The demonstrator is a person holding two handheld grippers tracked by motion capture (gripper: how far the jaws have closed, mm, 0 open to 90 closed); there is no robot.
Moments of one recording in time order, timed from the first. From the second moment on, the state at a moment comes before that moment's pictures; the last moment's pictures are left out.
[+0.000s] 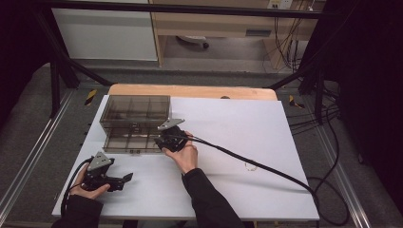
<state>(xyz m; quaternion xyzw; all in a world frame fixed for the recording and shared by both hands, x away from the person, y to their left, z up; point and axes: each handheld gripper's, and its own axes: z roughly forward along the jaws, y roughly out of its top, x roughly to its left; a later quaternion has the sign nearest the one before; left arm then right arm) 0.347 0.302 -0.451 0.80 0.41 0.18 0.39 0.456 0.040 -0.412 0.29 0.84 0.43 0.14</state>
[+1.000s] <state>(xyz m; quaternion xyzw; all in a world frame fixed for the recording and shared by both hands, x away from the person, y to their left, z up) 0.348 0.302 -0.451 0.80 0.41 0.18 0.39 0.430 -0.066 -0.394 0.36 0.82 0.43 0.13</state>
